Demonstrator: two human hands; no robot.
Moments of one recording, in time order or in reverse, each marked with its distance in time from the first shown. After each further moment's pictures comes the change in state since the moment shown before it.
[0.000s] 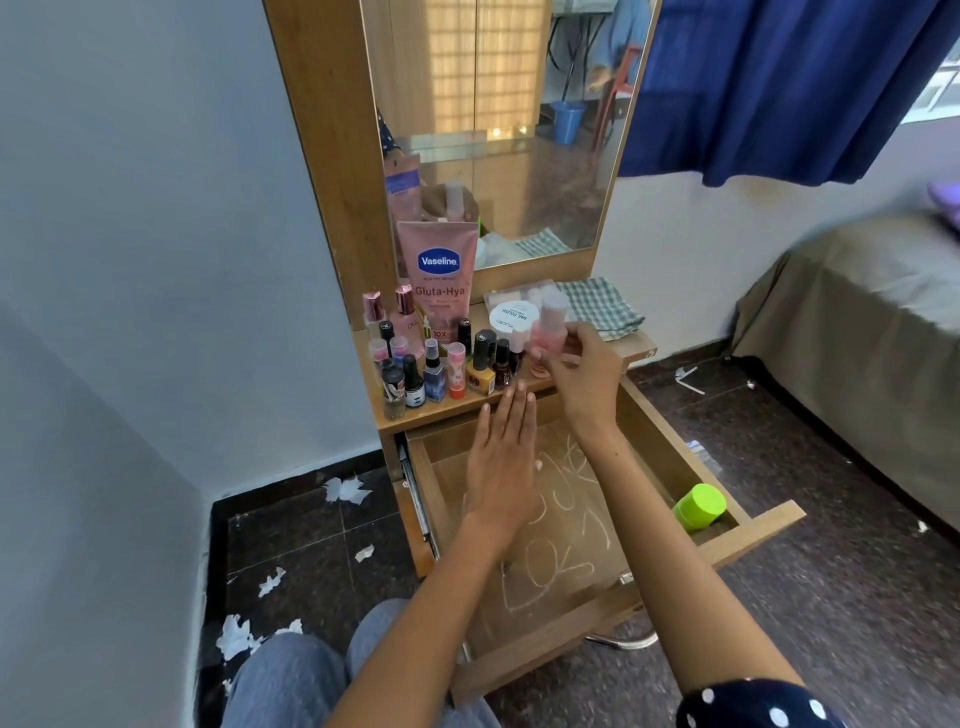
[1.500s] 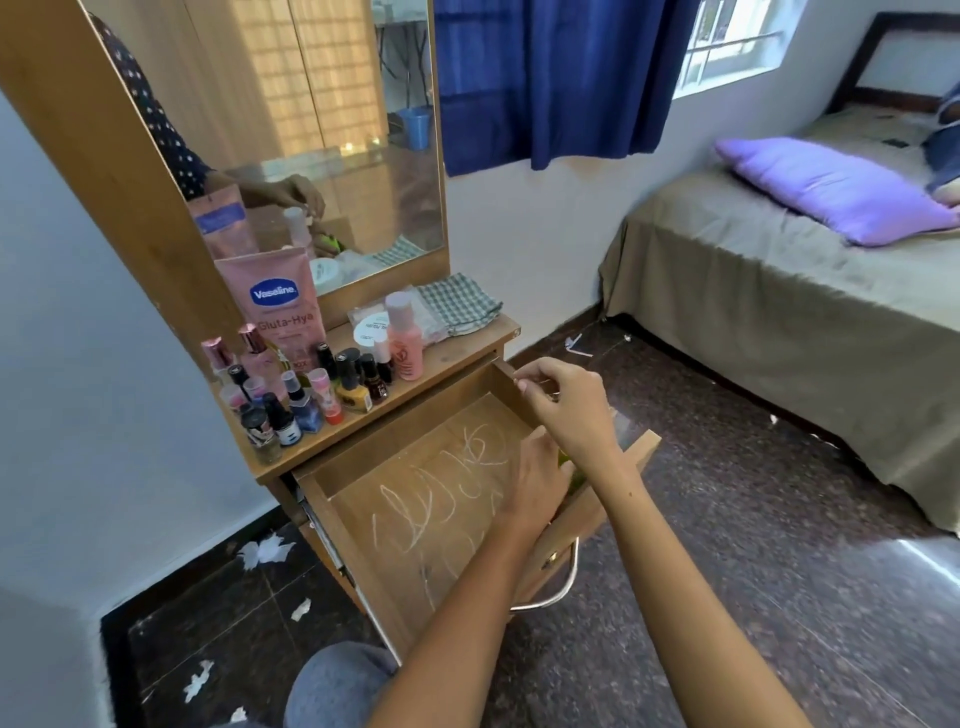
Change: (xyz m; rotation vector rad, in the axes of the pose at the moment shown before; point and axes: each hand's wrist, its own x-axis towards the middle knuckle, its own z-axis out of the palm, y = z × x) left_hand 0.006 0.130 0.002 -0.737 -0.160 0.177; right_hand -0.048 0.026 -0.118 -0.270 -0.008 0.049
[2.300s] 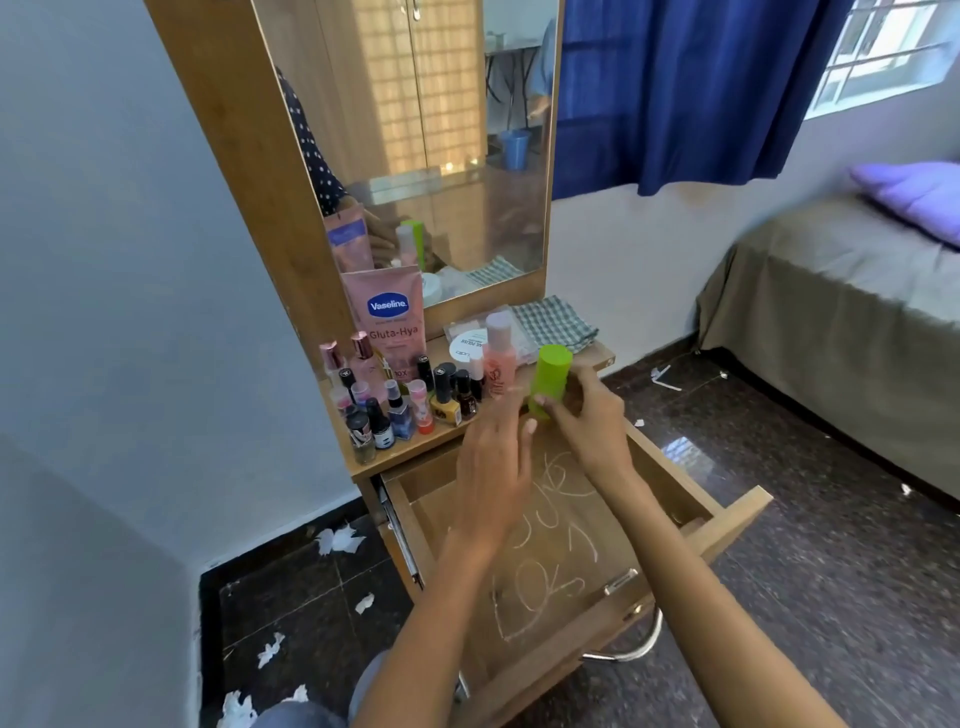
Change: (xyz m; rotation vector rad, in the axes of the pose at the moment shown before) left_hand -0.019 -0.060 -0.106 0.148 0.513 0.140; right_hand 0.025 -0.027 0.066 0.224 -0.024 -0.058
